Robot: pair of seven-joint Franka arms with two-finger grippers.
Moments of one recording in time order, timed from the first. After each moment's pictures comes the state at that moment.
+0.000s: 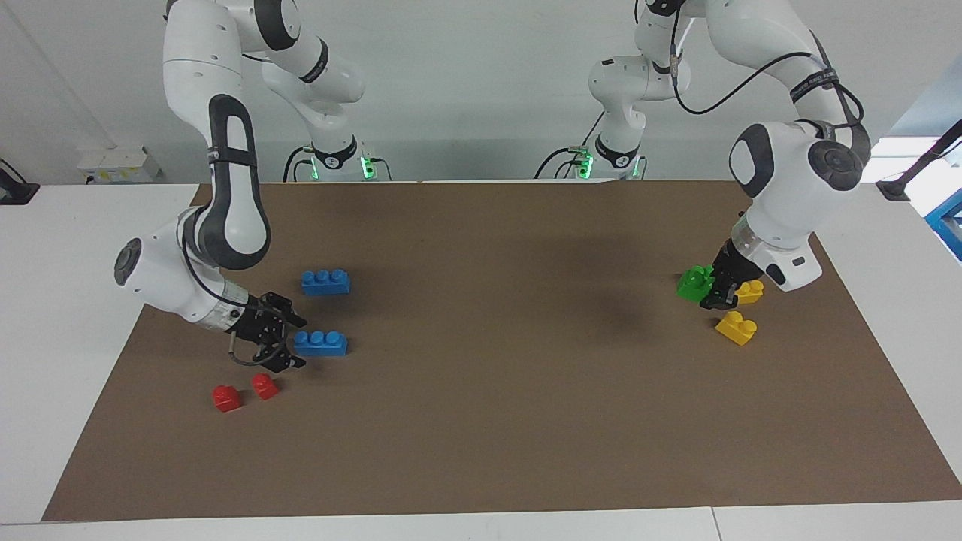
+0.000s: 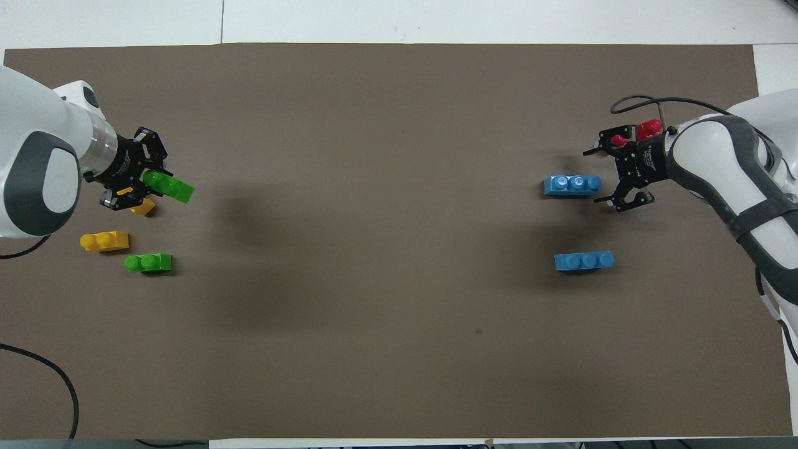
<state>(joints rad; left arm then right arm) -0.02 0.19 -0.06 -1.70 -0.02 1.85 -1.17 -0.23 0.45 0.13 -1.80 0.52 2.11 0.98</state>
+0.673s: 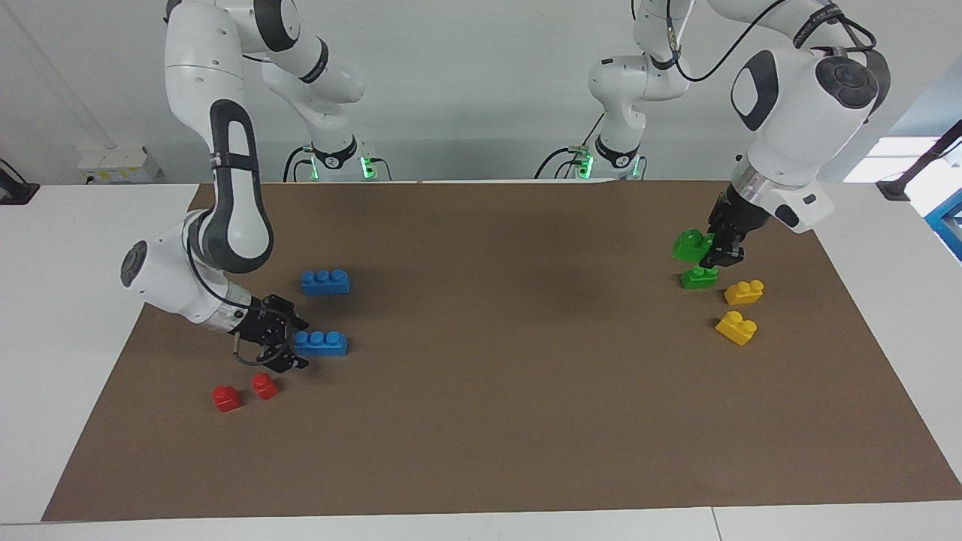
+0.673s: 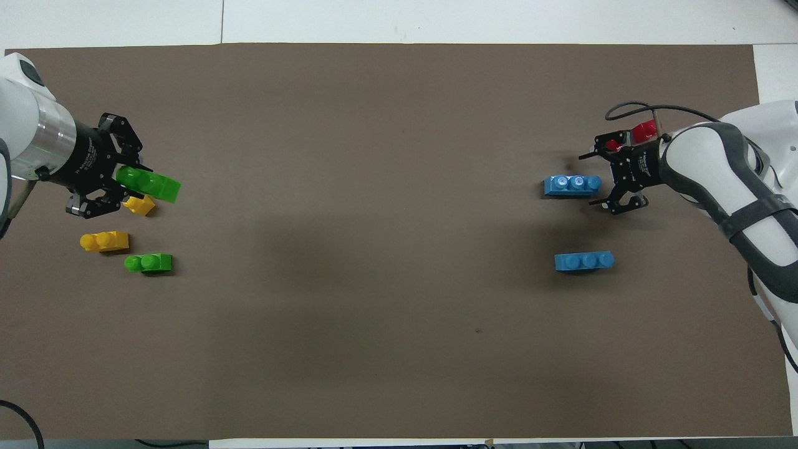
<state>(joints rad) -0.05 0.09 -0.07 -1.66 -0.02 1.73 -1.34 -0.23 0.45 0.13 -1.83 0.53 2.14 0.93</state>
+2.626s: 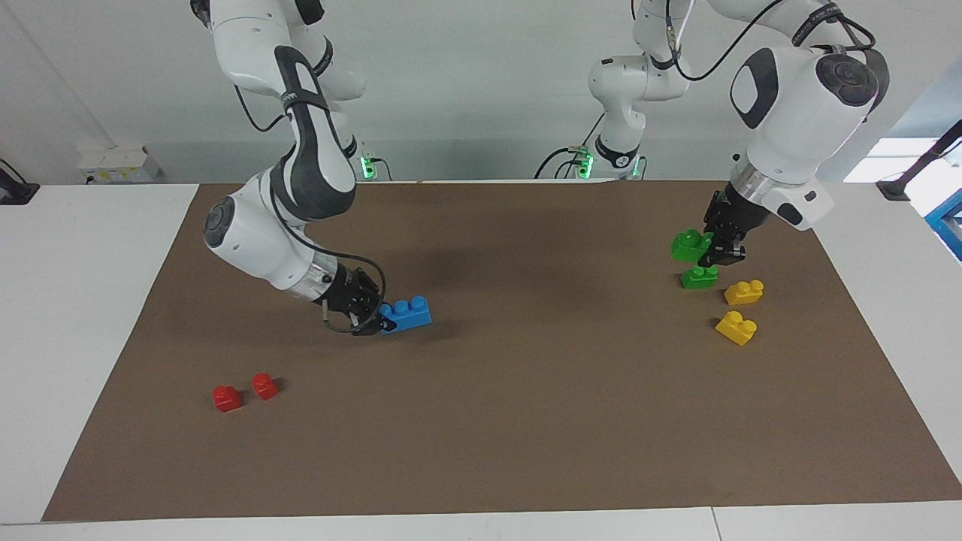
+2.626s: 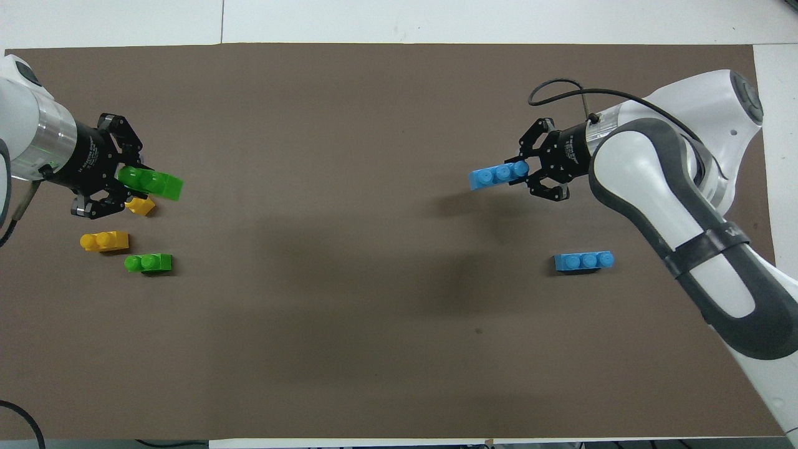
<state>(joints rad) -0.07 0.09 -0.07 -1.66 -0.04 1.73 -1.49 0.00 0.33 0.22 -1.78 0.56 2.11 1.28</state>
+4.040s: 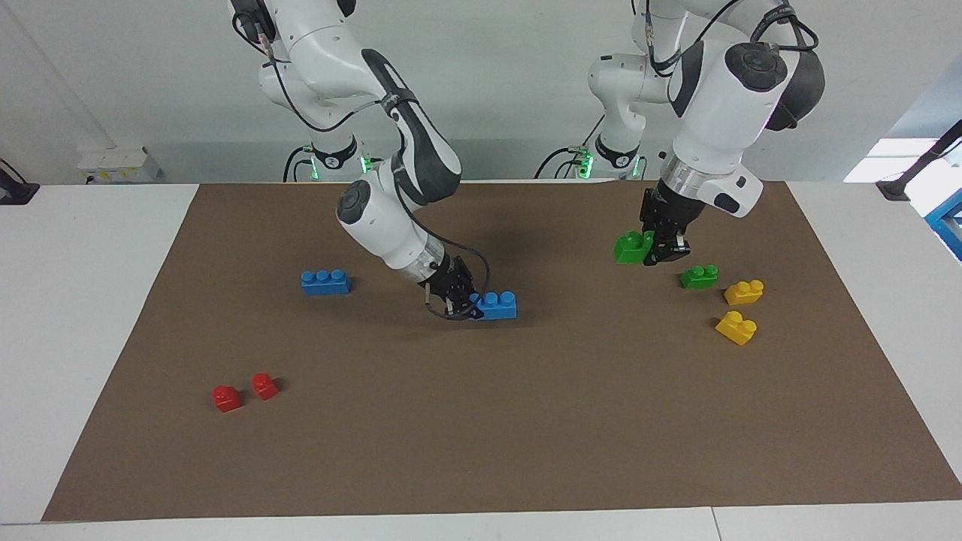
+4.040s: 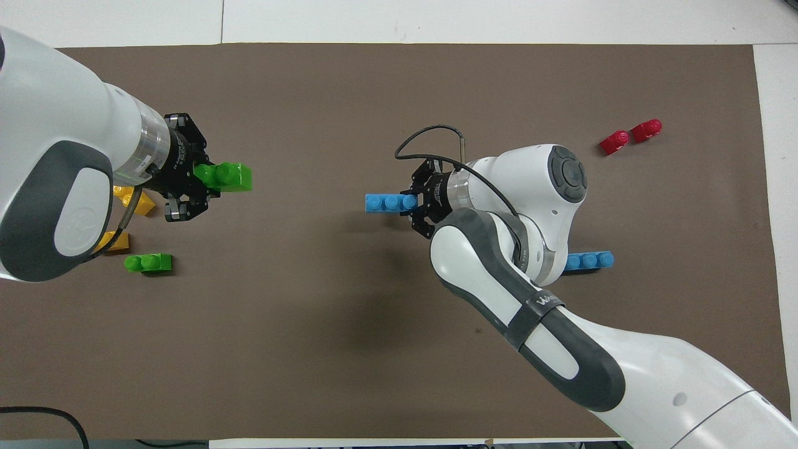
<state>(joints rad) -0.22 0.09 -0.08 -1.66 -0.04 1.78 -1.85 0.28 0.38 0.22 -1.89 0.64 2.50 1.59</state>
